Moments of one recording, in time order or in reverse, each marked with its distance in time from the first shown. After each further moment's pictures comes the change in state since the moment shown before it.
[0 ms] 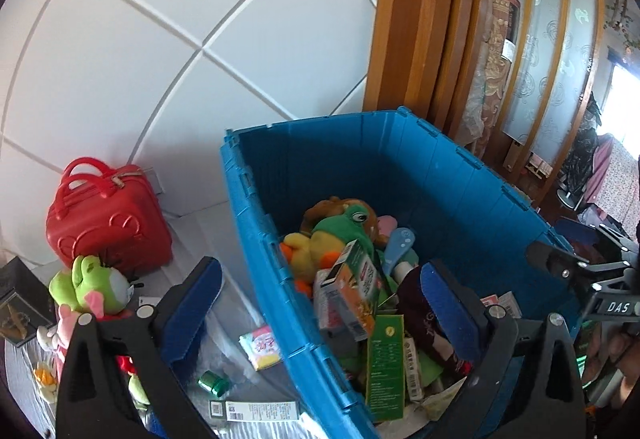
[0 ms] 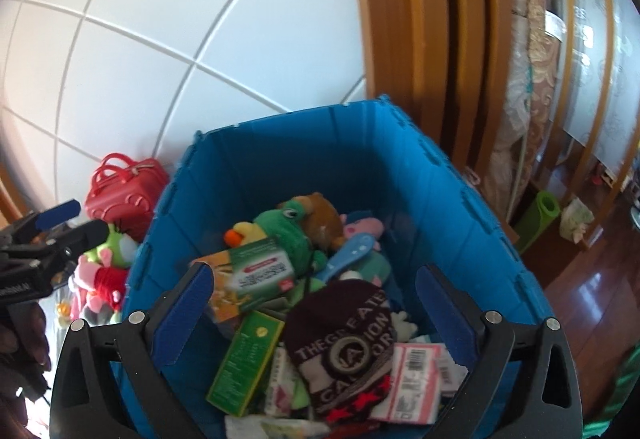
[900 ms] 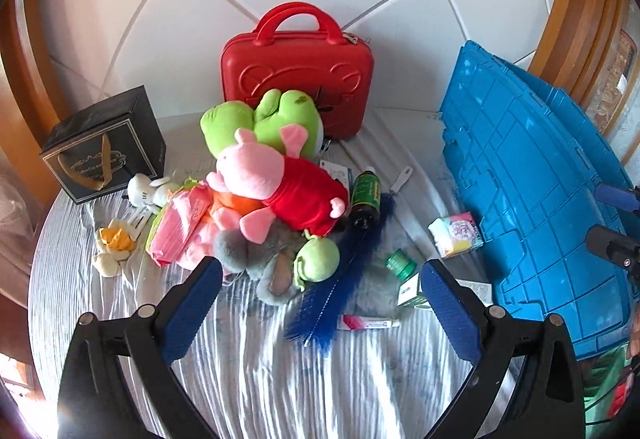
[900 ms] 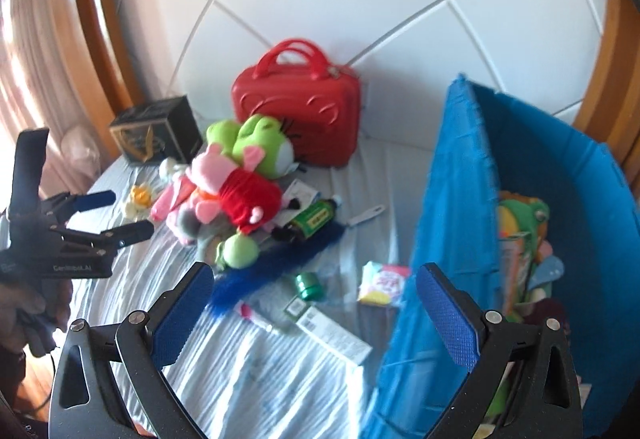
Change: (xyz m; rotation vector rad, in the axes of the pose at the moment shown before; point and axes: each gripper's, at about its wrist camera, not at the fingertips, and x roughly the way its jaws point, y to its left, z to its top) left arm -0.067 0.263 -0.181 -0.292 0.177 0.249; right arm 0.068 0.291 -0.077 -0.426 0.212 0.273
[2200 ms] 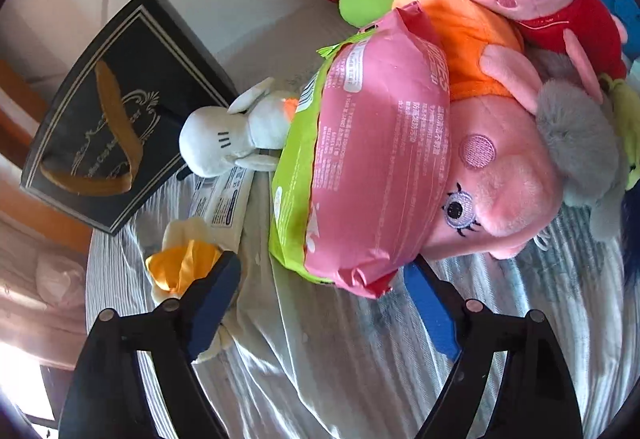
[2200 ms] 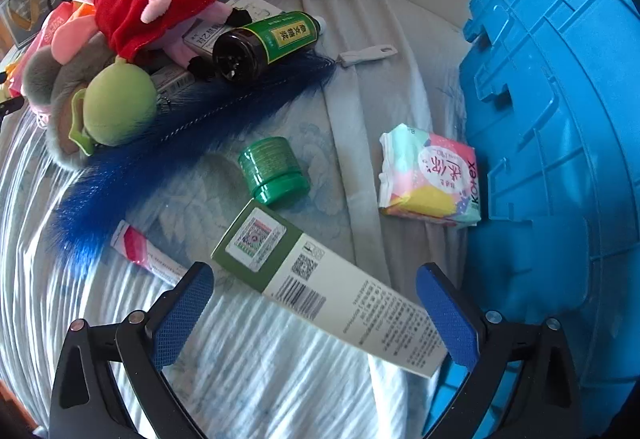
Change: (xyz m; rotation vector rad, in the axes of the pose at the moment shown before) left arm 0.221 0.211 -0.043 0.384 0.173 0.283; right arm 0.238 0.018 -0.094 -0.008 0.392 -0.287
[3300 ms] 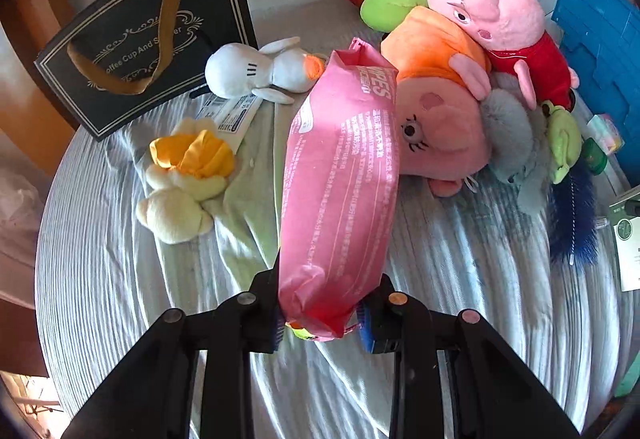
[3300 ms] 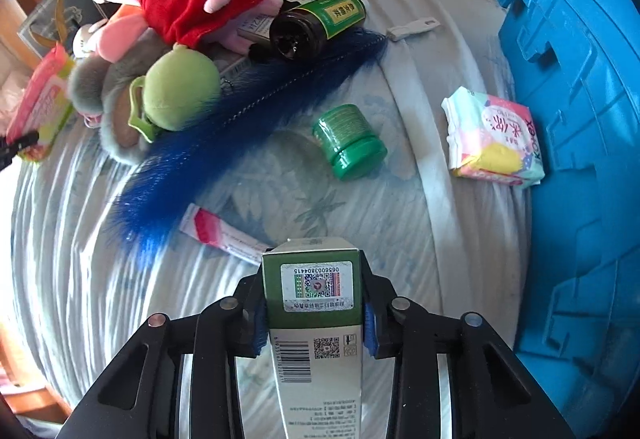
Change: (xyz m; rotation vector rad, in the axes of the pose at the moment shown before) left arm -0.051 0.017 -0.065 -0.276 0.007 -0.196; right arm -0.011 0.021 -0.024 0.101 0.026 0.223
